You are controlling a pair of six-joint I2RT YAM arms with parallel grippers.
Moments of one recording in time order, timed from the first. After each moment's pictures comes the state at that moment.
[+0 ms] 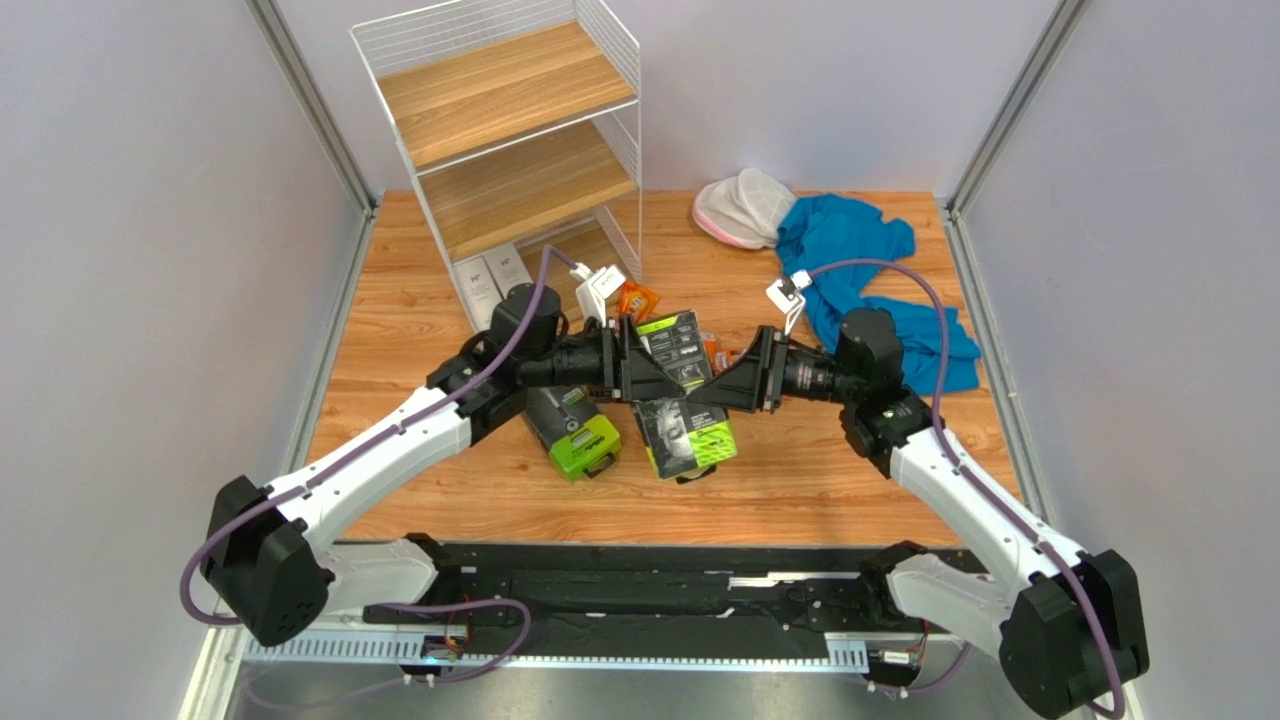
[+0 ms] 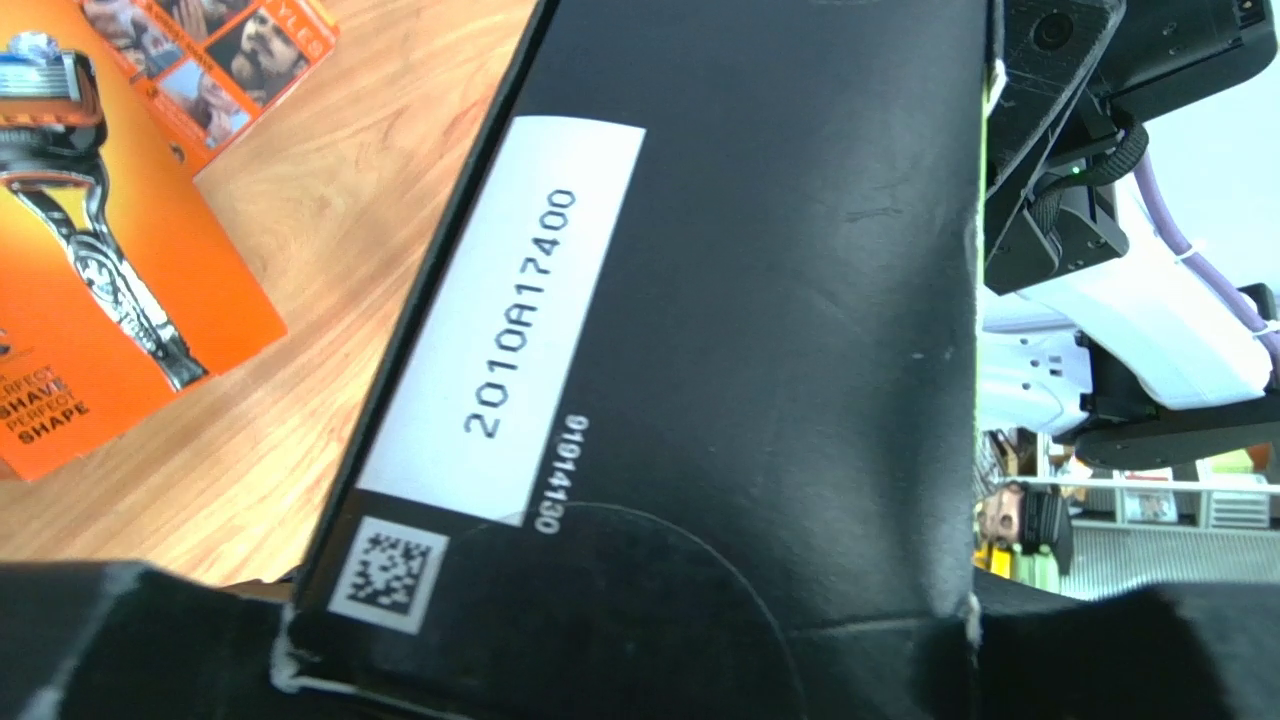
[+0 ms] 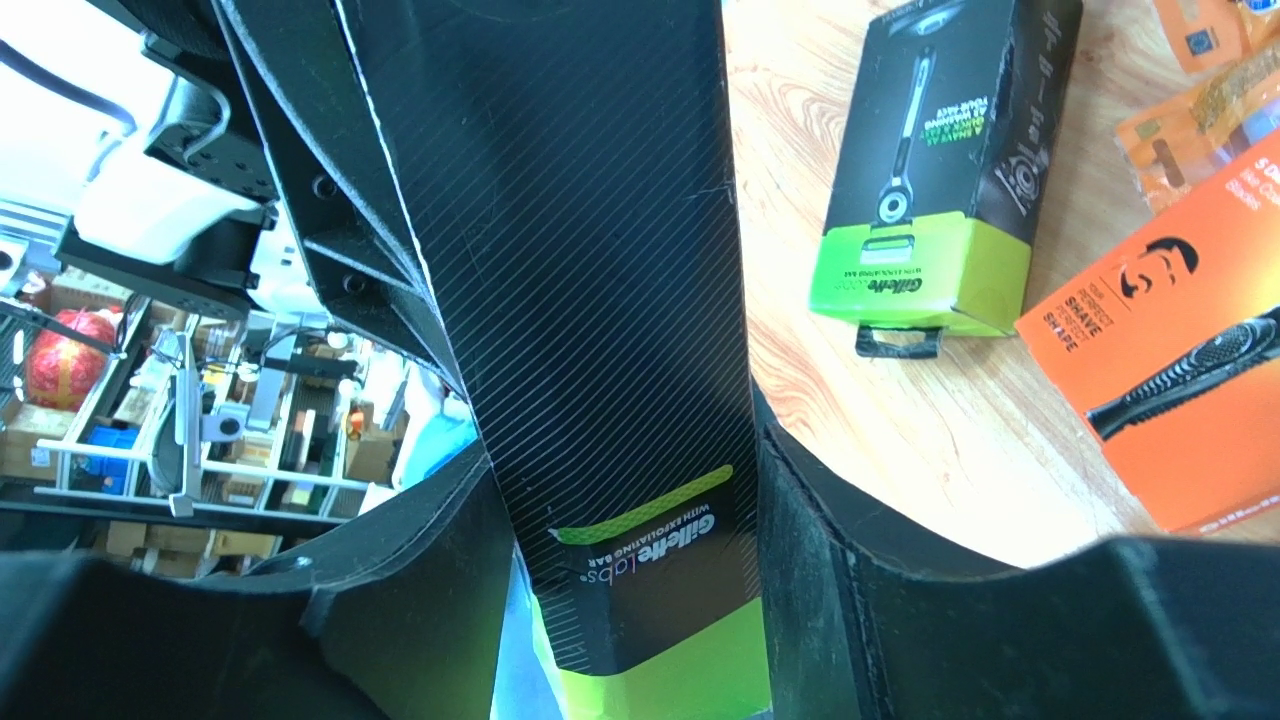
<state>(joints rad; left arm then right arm) -0.69 1.21 0.93 -0.07 0.61 -0.81 0.40 1.04 0.66 0.19 -0.92 0.84</state>
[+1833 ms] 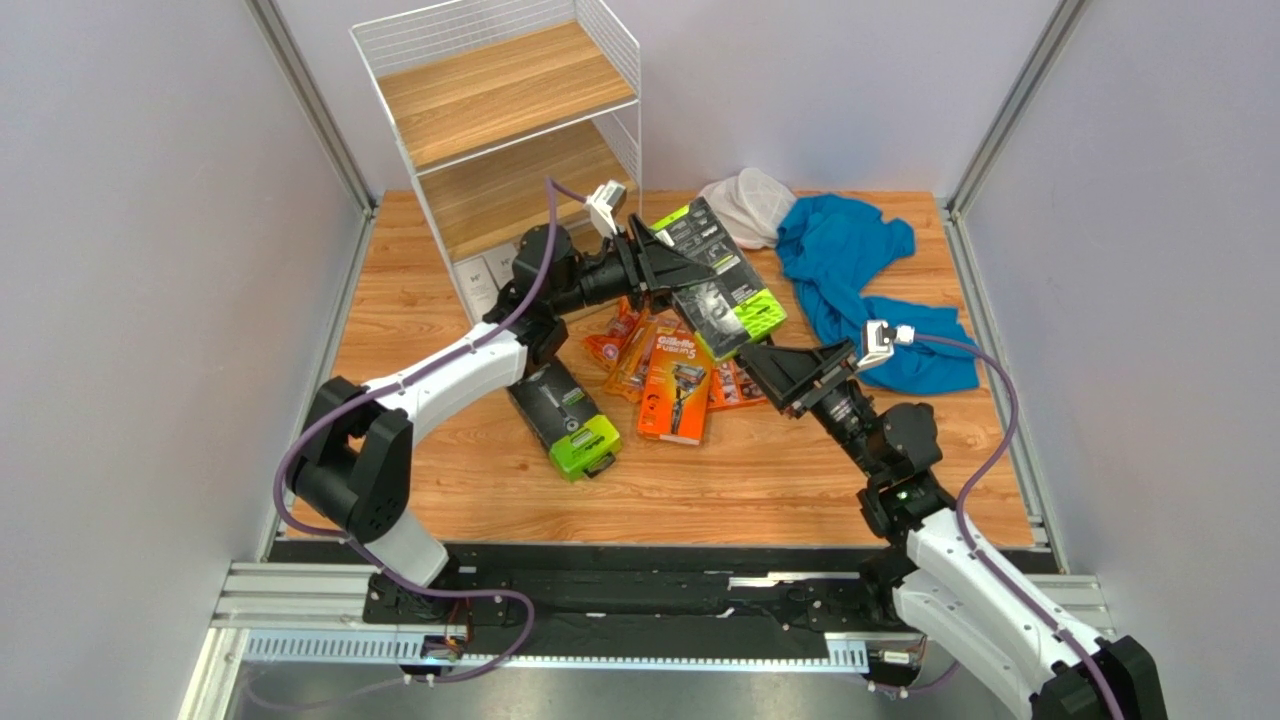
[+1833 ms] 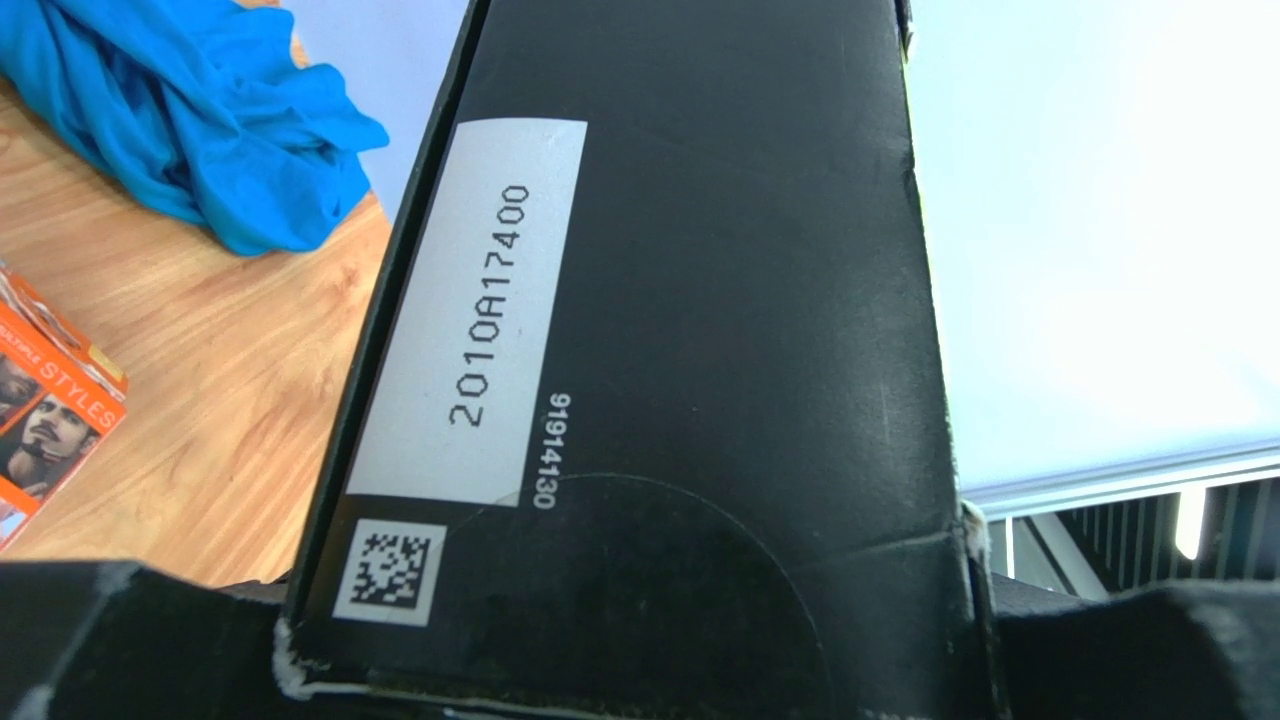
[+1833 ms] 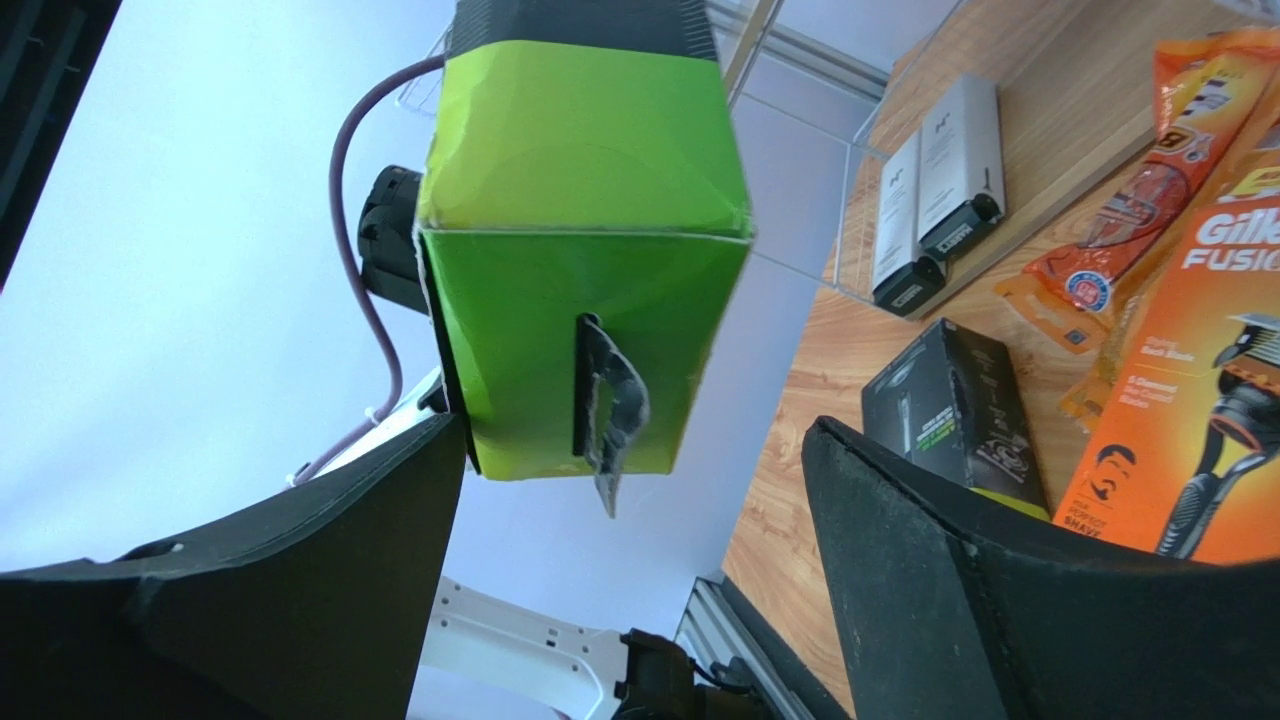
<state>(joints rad) -0.57 1.60 1.14 0.56 0.67 -1.31 0.45 0.70 0.29 0.64 -0.23 1.30</state>
